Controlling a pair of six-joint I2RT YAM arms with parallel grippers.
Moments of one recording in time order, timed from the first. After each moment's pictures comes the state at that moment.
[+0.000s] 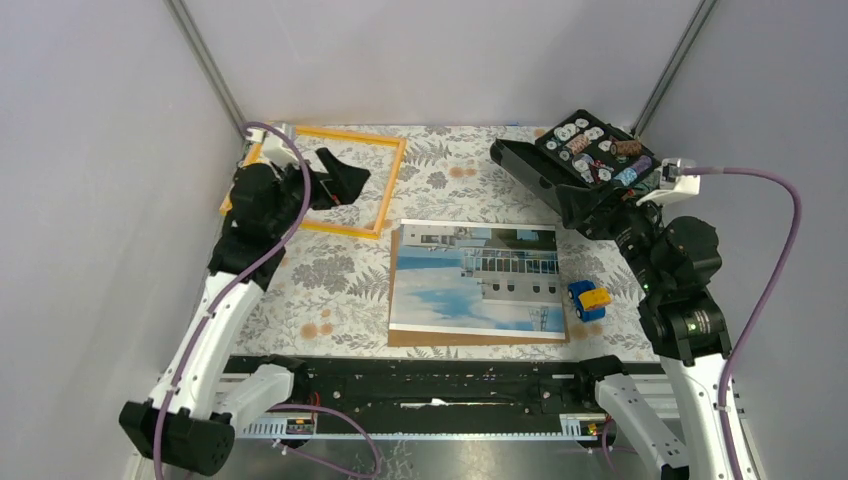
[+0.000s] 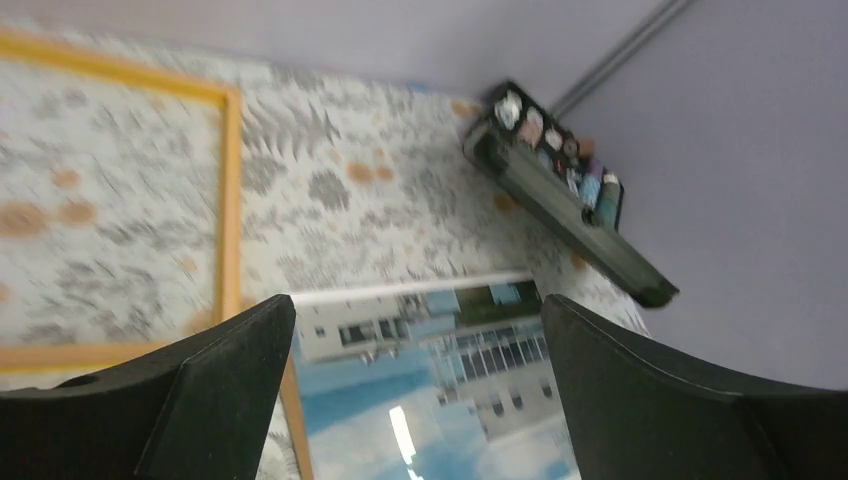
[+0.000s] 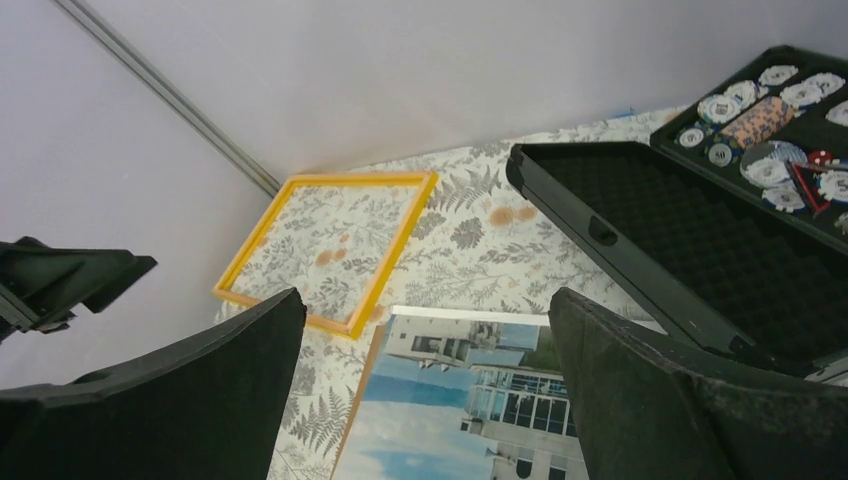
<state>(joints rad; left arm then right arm) -0.23 0.96 1.07 -0.21 0.23 -0.50 0.20 0.66 1.07 -0.42 -0.09 0.47</state>
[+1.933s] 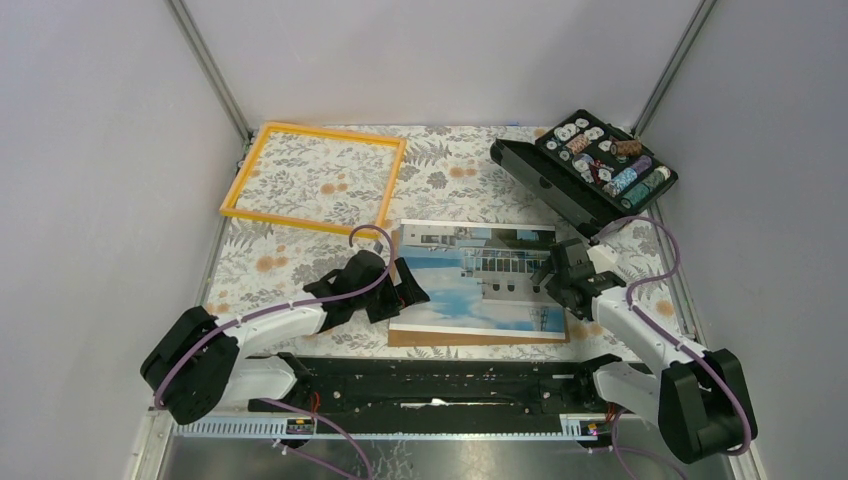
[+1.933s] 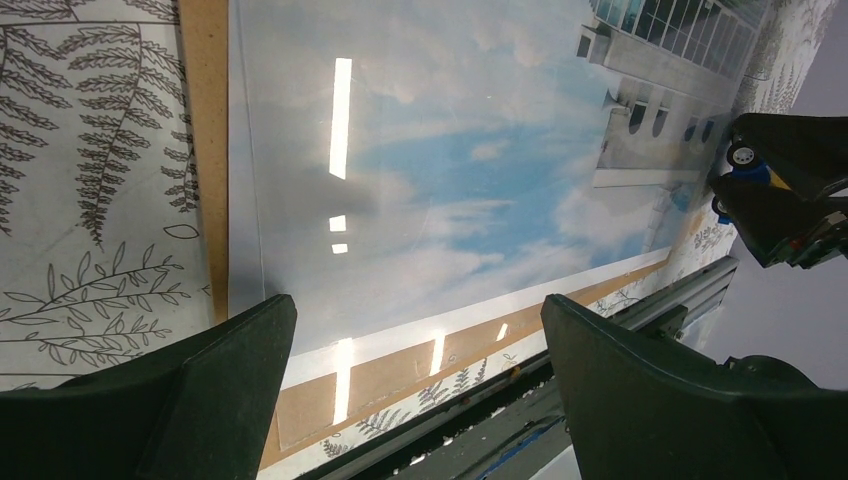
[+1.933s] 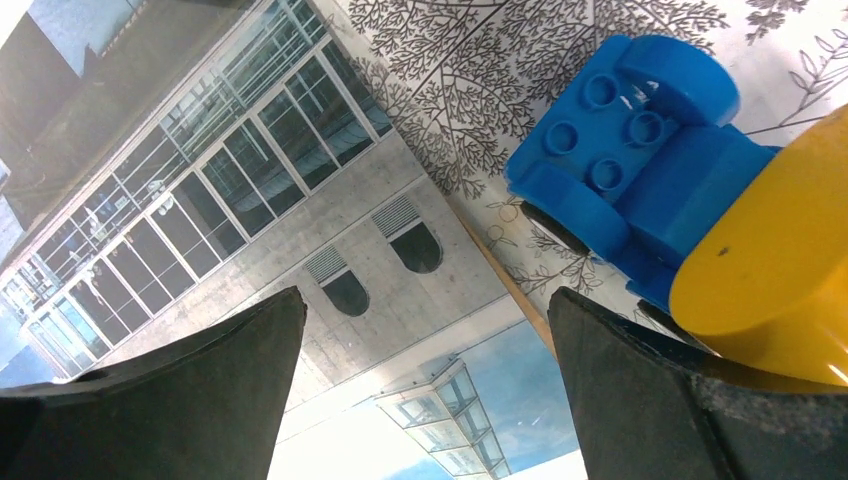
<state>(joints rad) -0.73 1.21 0.47 -0.05 0.12 -1.06 0.31 1.07 0.49 -0.50 0.37 0.96</state>
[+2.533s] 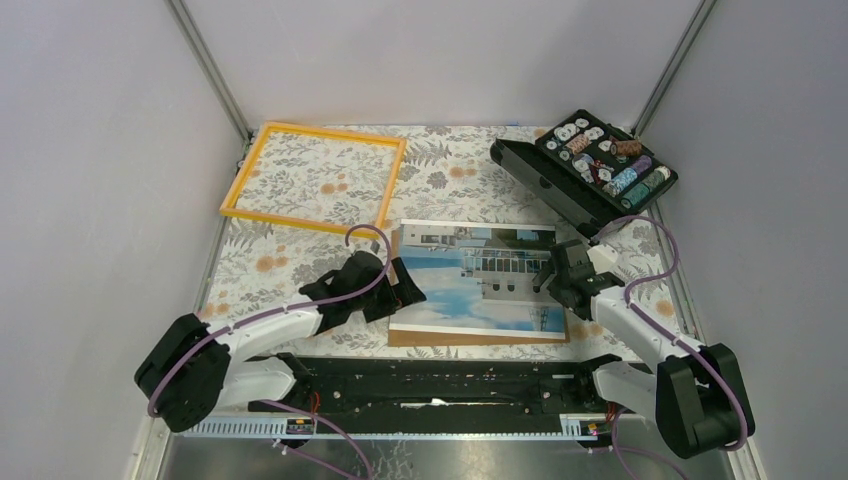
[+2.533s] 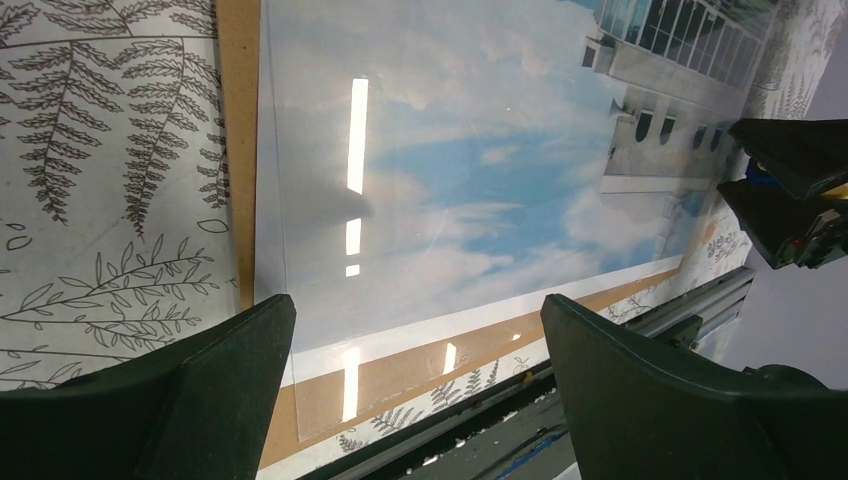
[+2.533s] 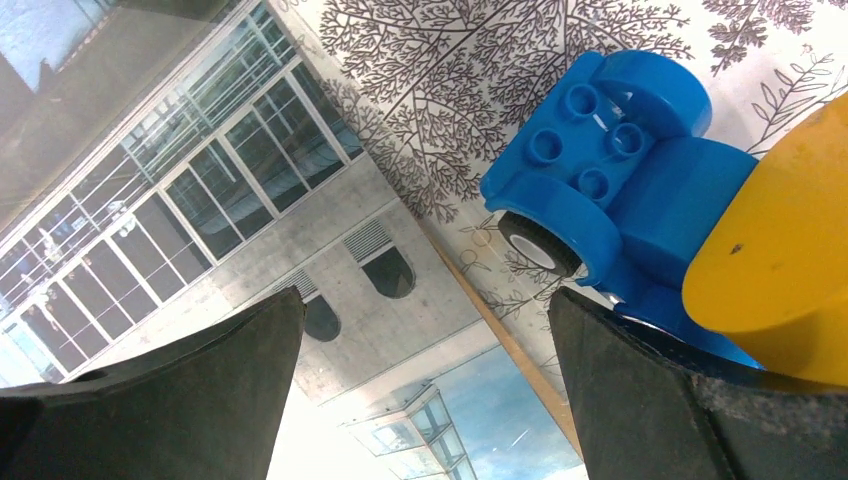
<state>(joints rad) -0.73 1.16 0.47 -0.10 0.07 -1.04 0.30 1.10 0.47 -0.45 0.38 0.91</state>
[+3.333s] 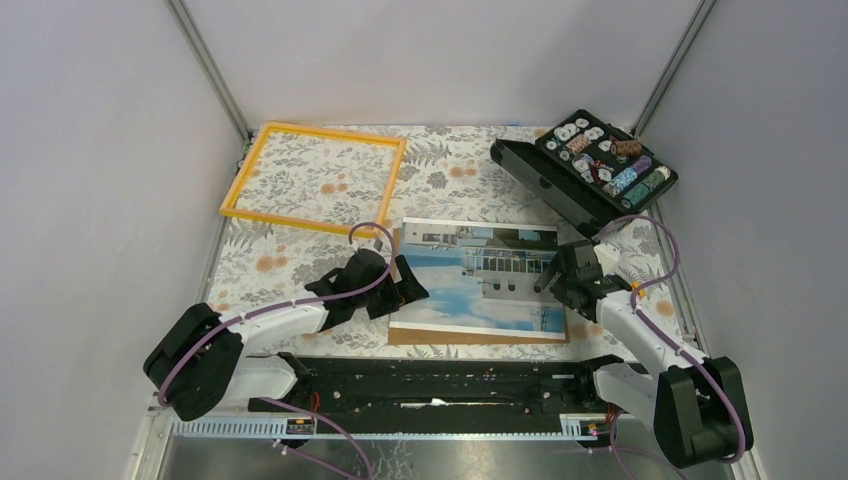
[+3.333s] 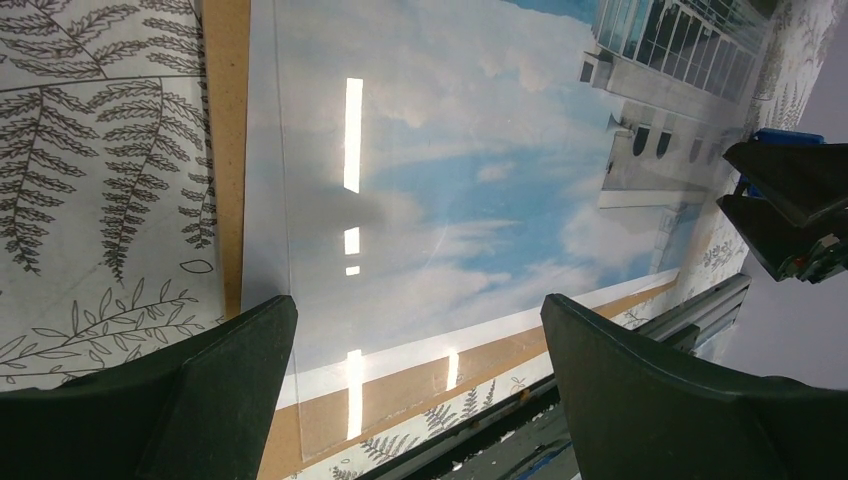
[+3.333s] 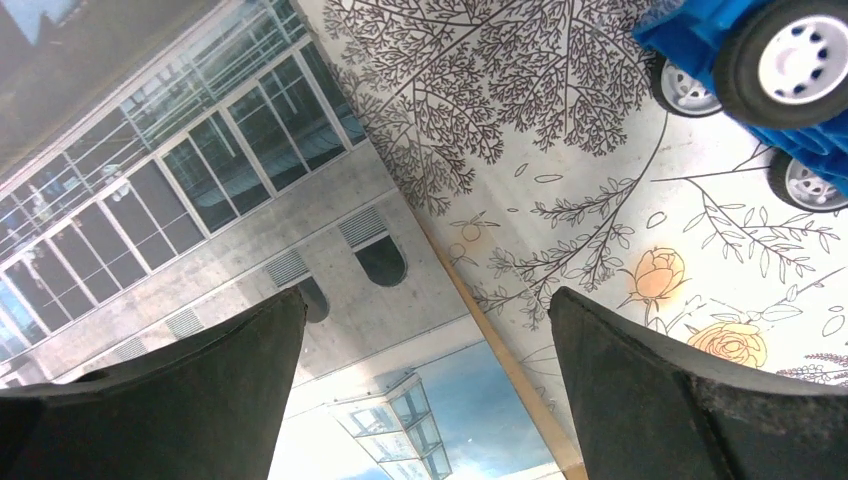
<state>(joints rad) -0.72 1.24 0.47 -0.01 0.09 -1.04 0.24 1.07 0.46 -0.46 0.29 0.80</state>
